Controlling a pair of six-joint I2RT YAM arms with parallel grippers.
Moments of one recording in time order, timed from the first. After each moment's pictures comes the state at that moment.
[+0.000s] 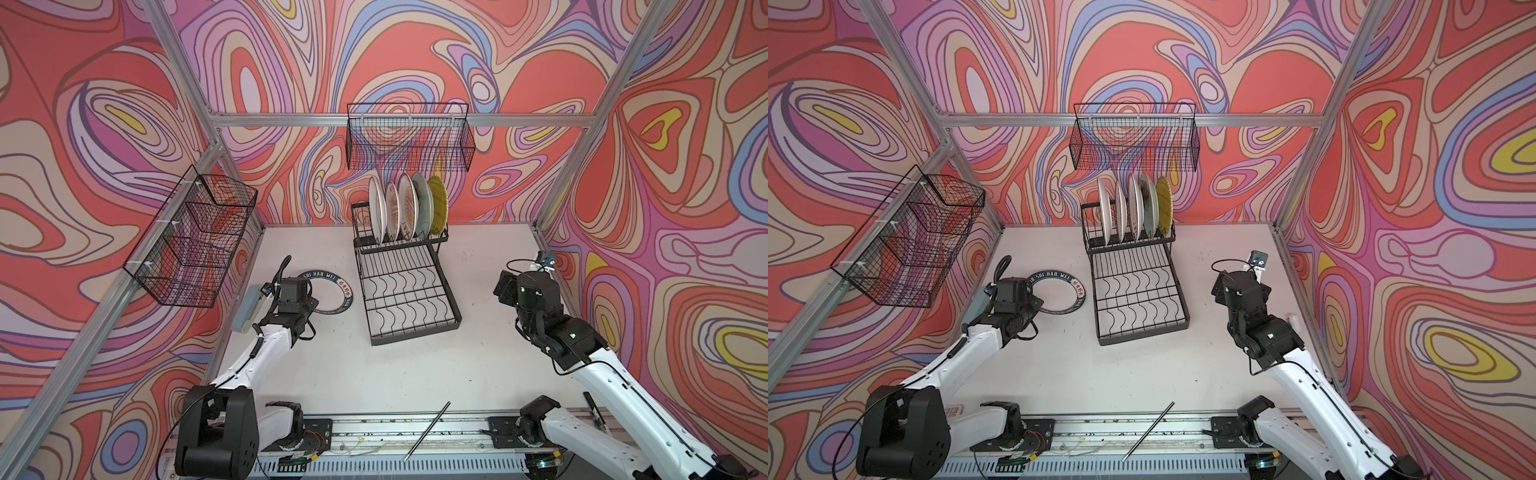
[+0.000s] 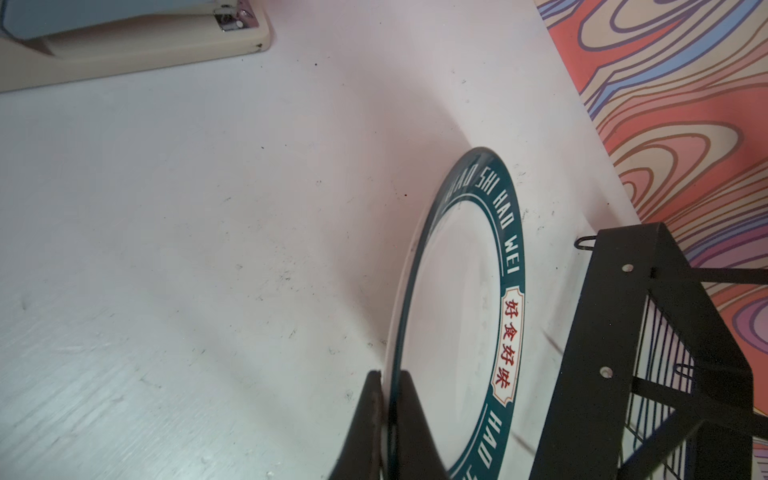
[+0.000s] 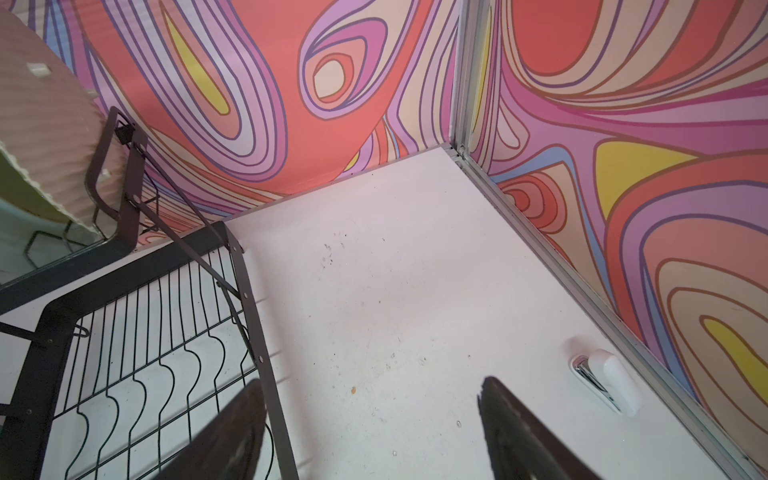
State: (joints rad) left arm -0.07 1.19 0.66 -0.28 -0.21 -0.99; right arm 0.42 0.87 0.90 -0.53 0.60 0.48
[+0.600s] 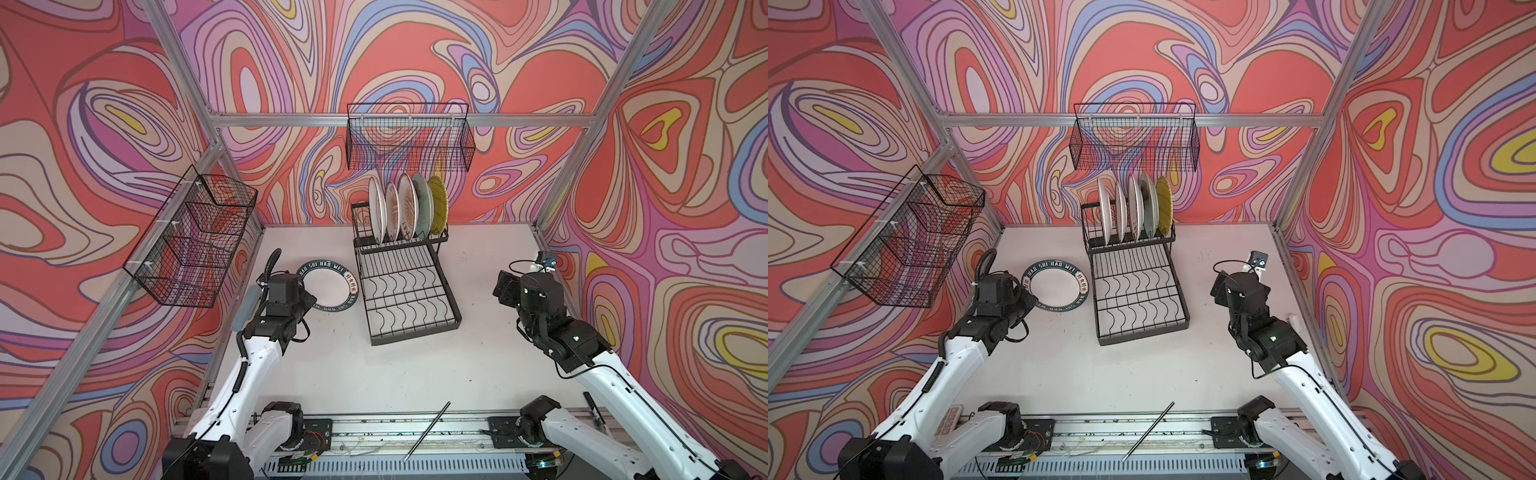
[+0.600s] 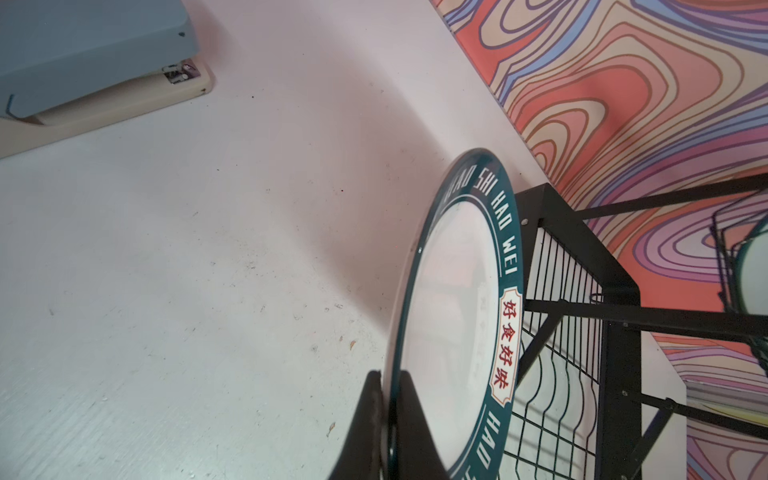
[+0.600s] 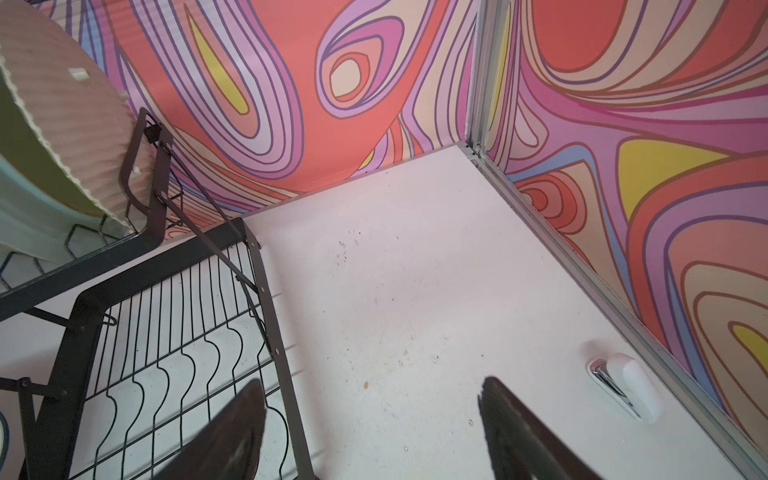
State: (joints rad) left arm -0.07 1.00 0.74 -0.45 -0.10 -0.89; right arm 0.42 0.86 0.90 -0.52 0.55 0.47
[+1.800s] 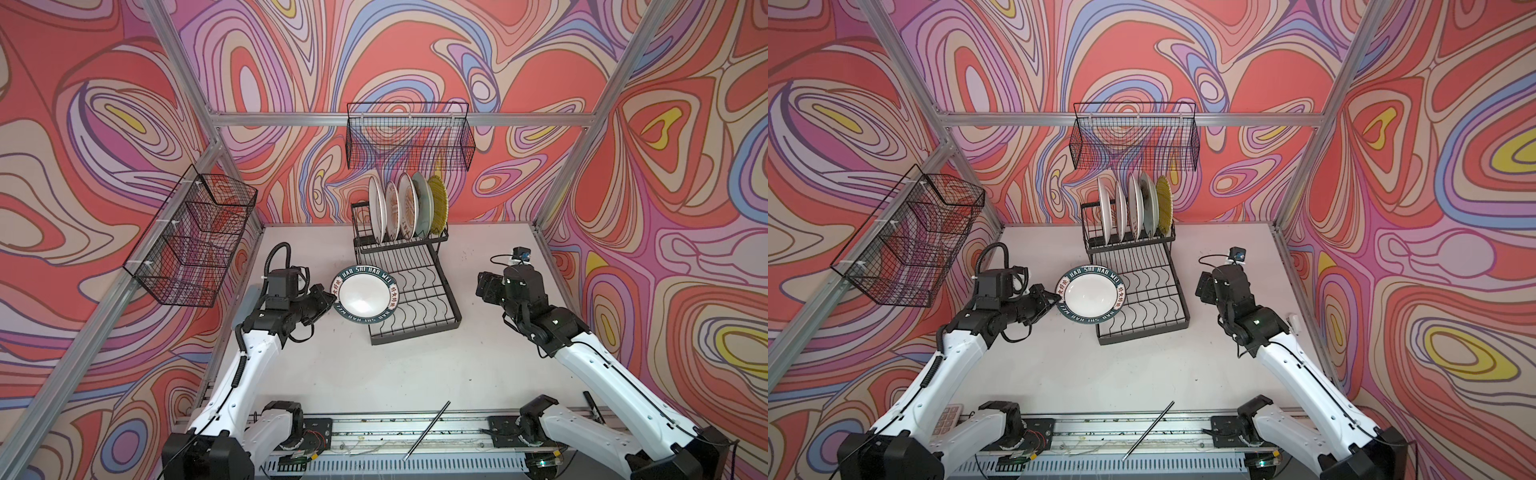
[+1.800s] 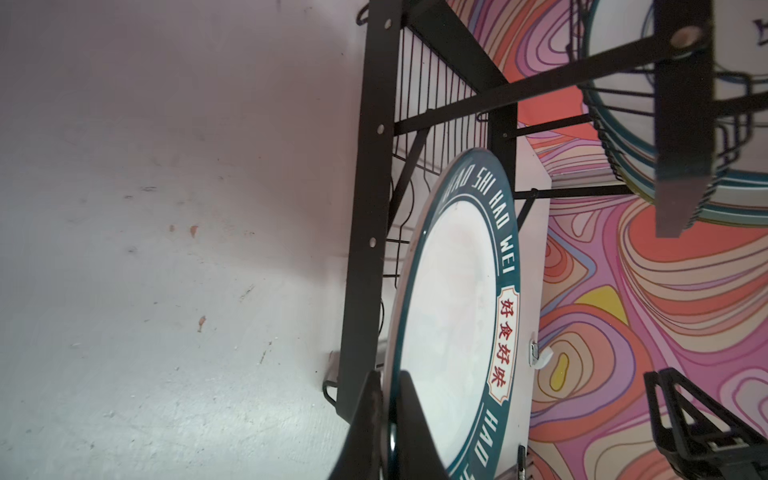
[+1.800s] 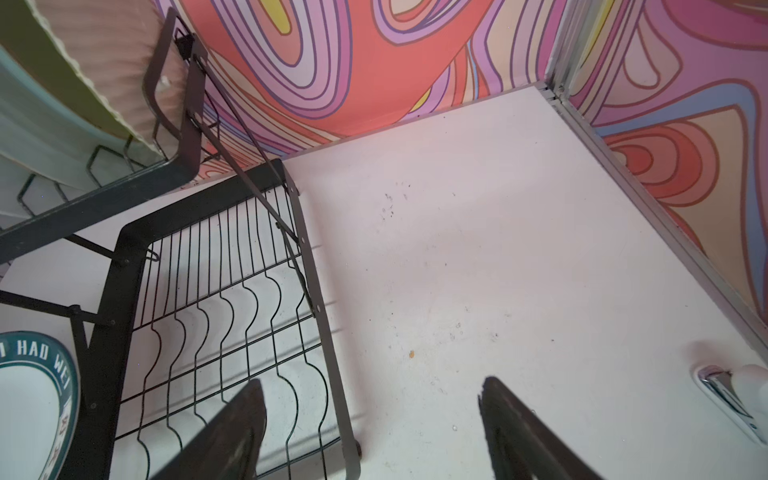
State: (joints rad) left arm -0.07 1.04 0.80 -0.50 0.46 -0.78; right arm 0.42 1.00 0.90 -0.47 0.35 0.49
